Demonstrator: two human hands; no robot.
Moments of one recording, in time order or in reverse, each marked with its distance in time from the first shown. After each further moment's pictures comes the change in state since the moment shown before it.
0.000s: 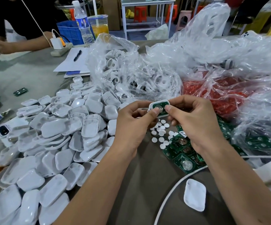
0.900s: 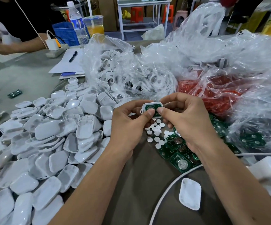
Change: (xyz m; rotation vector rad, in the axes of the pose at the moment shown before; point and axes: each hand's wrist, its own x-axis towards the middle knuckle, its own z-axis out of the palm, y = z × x) left_hand 0.002 -0.003 -0.001 0.041 -0.031 0.136; right_hand -0.002 -0.002 0.000 -0.002 -0.045 0.010
